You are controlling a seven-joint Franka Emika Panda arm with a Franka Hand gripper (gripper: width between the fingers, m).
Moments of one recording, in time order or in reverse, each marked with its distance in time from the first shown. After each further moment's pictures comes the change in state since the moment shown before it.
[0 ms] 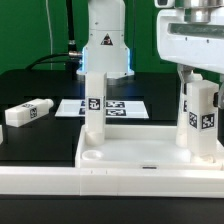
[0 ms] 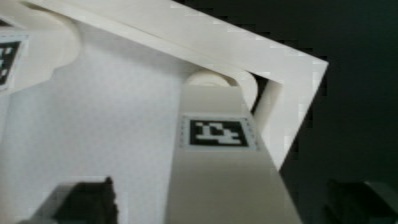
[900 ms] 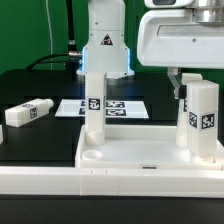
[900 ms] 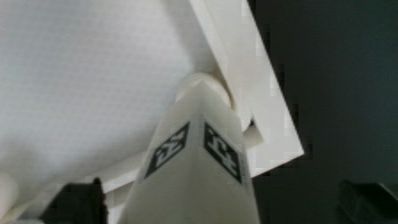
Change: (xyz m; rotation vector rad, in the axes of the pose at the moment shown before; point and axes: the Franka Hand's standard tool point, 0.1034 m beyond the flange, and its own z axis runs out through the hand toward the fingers) arm -0.005 -0.003 0.000 -0.010 0.017 -0.807
